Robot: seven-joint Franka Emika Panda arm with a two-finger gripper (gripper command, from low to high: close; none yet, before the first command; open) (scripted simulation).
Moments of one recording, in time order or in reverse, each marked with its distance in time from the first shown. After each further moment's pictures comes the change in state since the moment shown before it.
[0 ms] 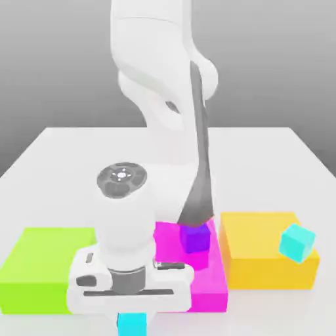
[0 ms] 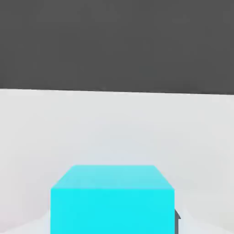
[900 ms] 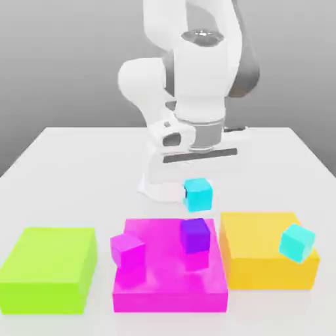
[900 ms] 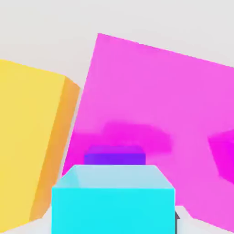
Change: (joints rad) arm 0.169 -0.732 0.141 -0.542 -0.002 -0.188 0.078
